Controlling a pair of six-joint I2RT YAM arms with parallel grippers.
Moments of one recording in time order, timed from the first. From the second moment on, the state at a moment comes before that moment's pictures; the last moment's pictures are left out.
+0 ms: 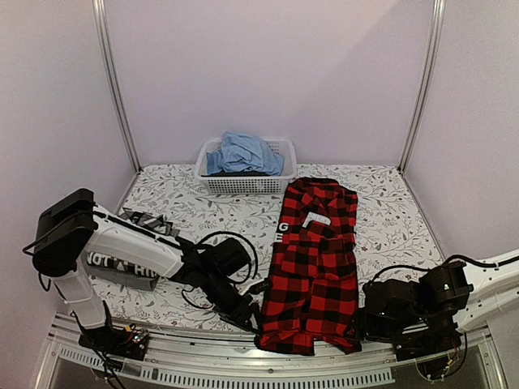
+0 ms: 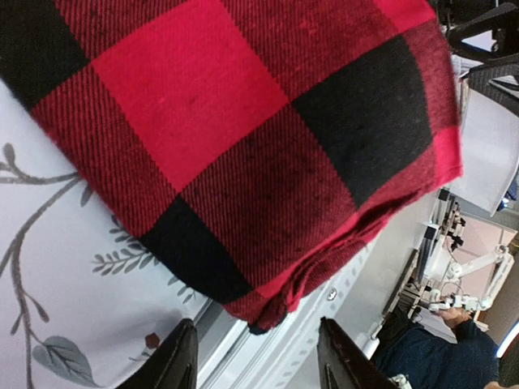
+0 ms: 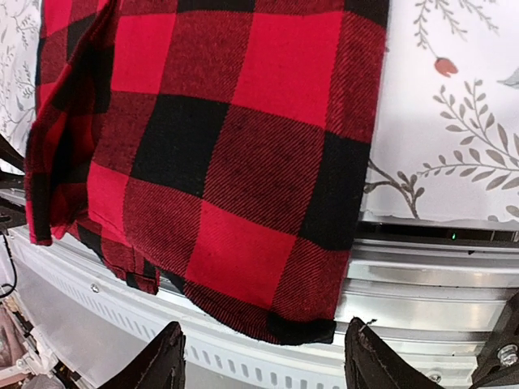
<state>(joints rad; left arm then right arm) -1.10 1.77 0.85 -0.22 0.69 -0.59 1.45 0.97 0.52 -0.72 0.05 1.49</state>
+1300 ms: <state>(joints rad) -1.11 1.81 1.10 -0.32 0.64 -0.58 1.35 1.00 0.60 -0.63 0.19 1.47</state>
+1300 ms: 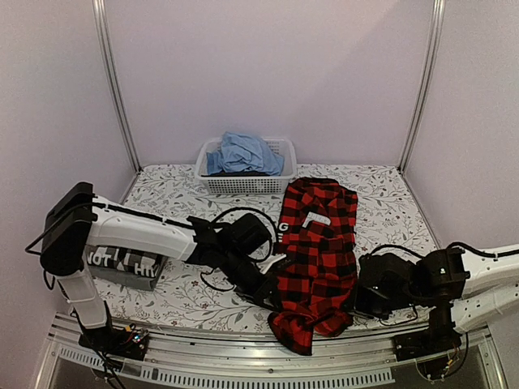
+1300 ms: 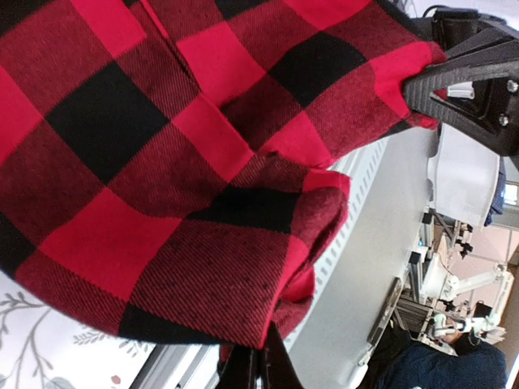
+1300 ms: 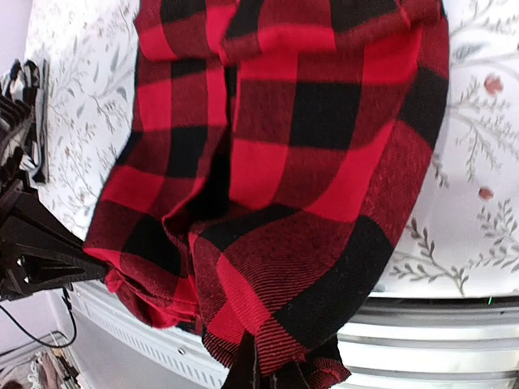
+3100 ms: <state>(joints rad) -0.64 2.21 1.75 -0.38 0.56 -0.48 0.58 1.35 0.96 -0.33 0.14 0.68</state>
